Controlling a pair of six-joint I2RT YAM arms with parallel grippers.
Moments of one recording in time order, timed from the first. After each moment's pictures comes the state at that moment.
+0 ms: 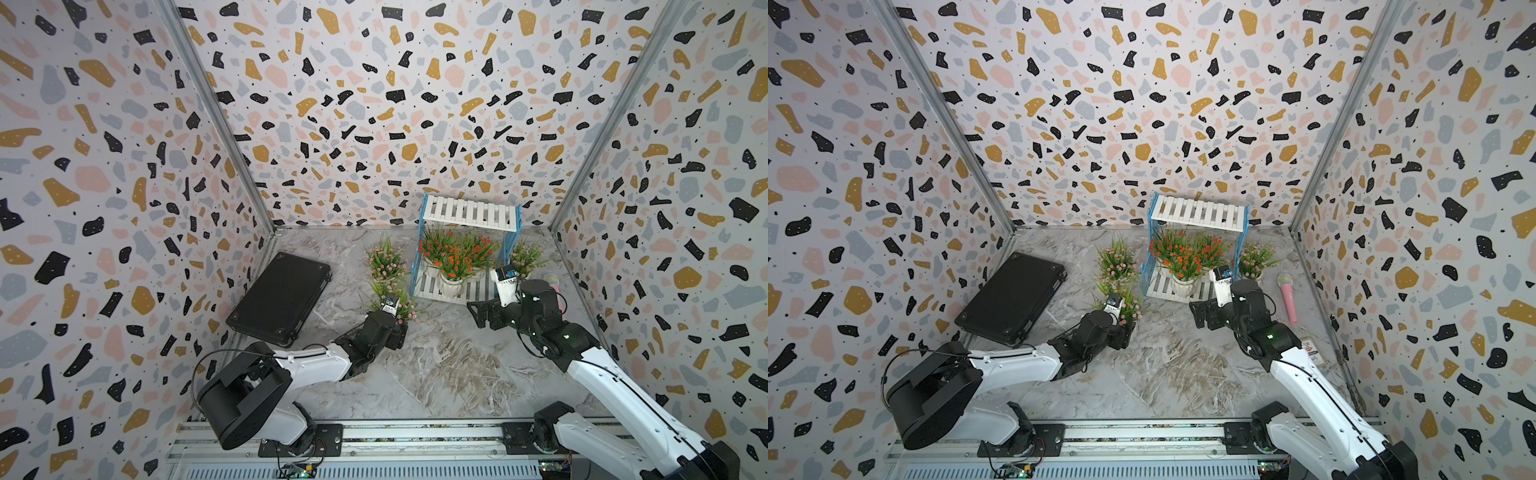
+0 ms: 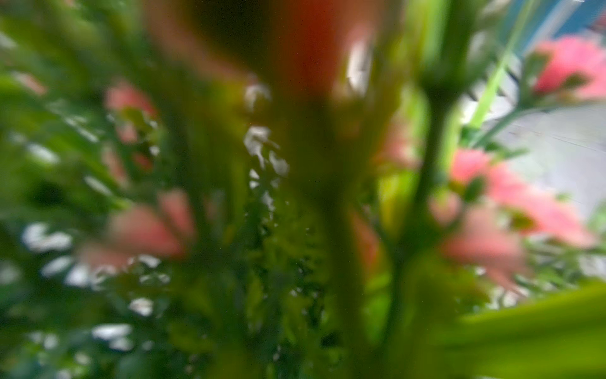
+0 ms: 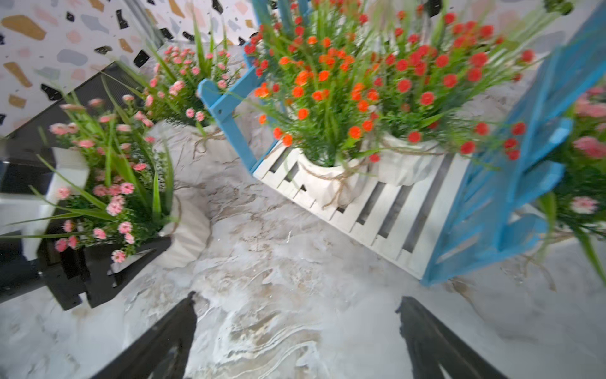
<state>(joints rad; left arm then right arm) -0.83 1.42 0.52 0.30 -0.28 -0.22 0.48 0.92 0.75 -0.40 -0.12 0.14</state>
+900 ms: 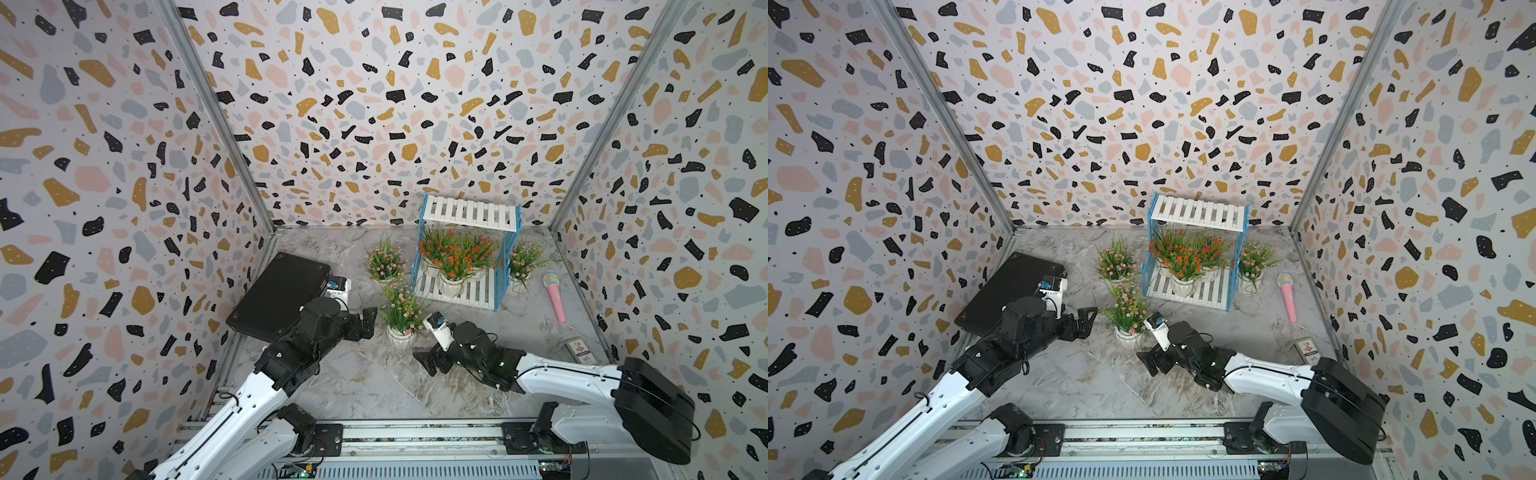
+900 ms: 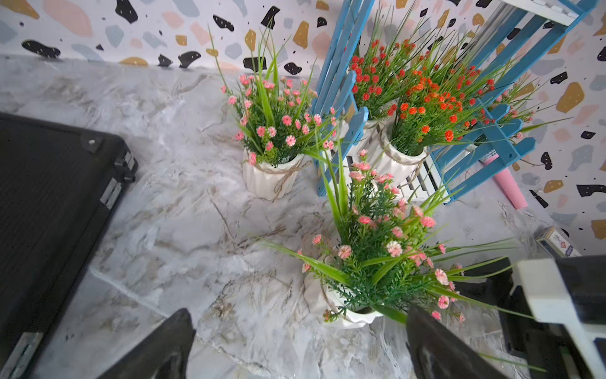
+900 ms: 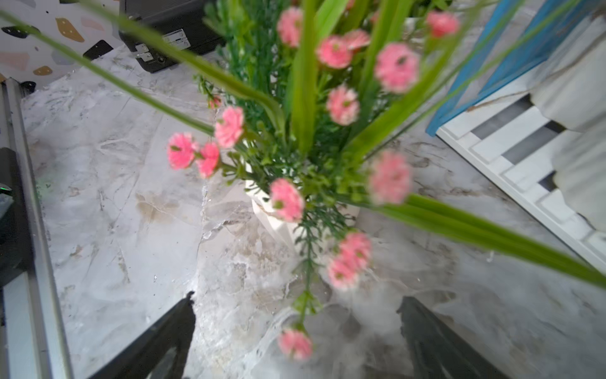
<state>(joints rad) -0.53 0.78 0.72 -0.48 -0.05 -0.37 0.98 1.33 0.48 0.30 0.01 0.14</state>
